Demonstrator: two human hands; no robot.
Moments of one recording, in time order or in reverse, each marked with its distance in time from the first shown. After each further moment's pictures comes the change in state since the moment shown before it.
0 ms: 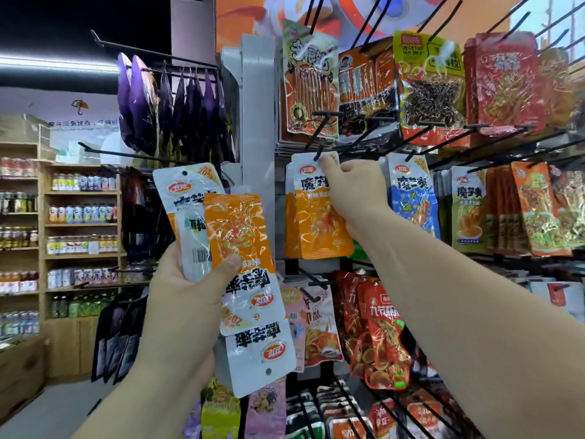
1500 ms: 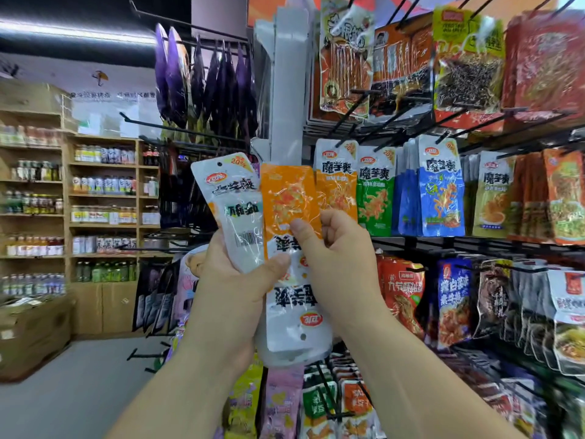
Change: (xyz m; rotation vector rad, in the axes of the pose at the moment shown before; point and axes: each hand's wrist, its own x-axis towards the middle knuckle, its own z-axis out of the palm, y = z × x) left_hand -0.031 0.001 -0.009 -0.089 -0.134 -0.078; right_hand -0.159 0.001 0.014 0.202 -0.207 -0.066
